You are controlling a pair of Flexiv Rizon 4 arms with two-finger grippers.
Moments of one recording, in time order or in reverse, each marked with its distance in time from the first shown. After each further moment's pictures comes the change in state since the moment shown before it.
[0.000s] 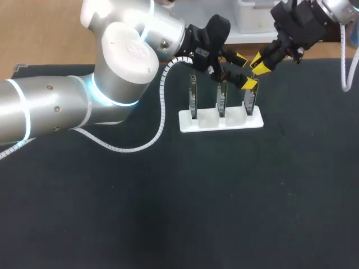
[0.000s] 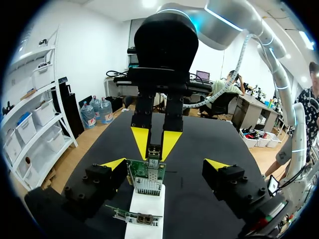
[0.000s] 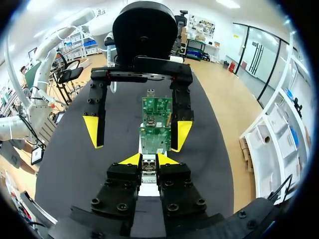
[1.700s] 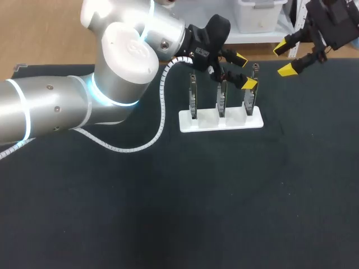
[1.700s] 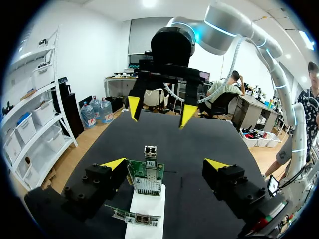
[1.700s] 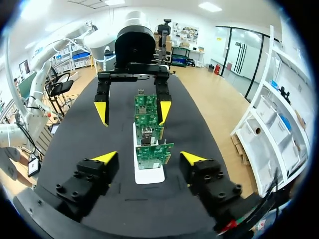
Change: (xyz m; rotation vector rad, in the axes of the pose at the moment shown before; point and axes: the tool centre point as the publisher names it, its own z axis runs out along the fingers) left arm 0.000 0.000 0.000 0.000 0.000 0.000; right arm 0.031 -0.001 -0.046 0.094 -0.100 0.084
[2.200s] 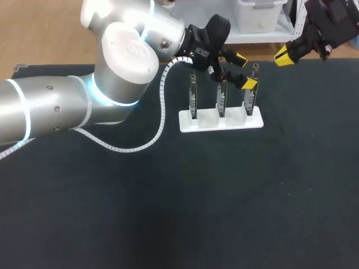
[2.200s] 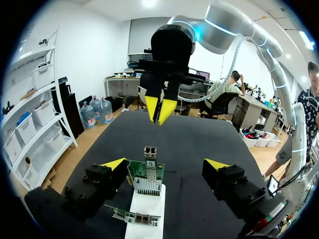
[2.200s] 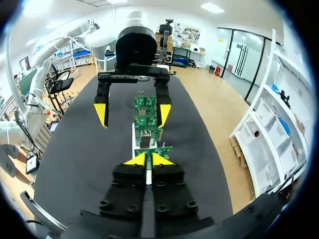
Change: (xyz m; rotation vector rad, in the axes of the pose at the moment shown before) left arm 0.000 0.000 0.000 0.000 0.000 0.000; right arm -0.007 -0.002 0.000 0.007 0.001 -0.030
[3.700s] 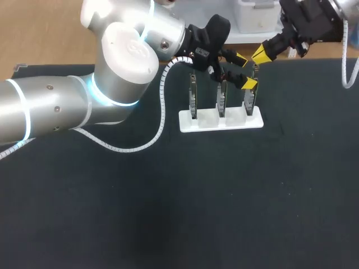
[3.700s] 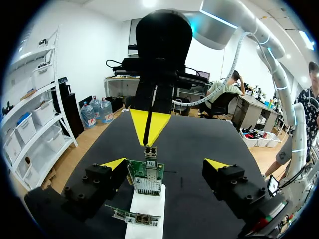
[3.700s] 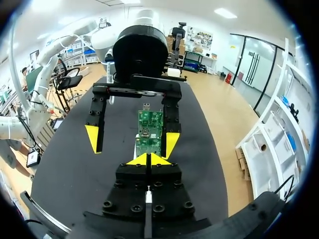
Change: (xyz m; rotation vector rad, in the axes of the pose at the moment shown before) left arm 0.000 0.000 0.000 0.000 0.000 0.000; right arm -0.033 0.000 0.037 -0.080 -0.012 -0.073
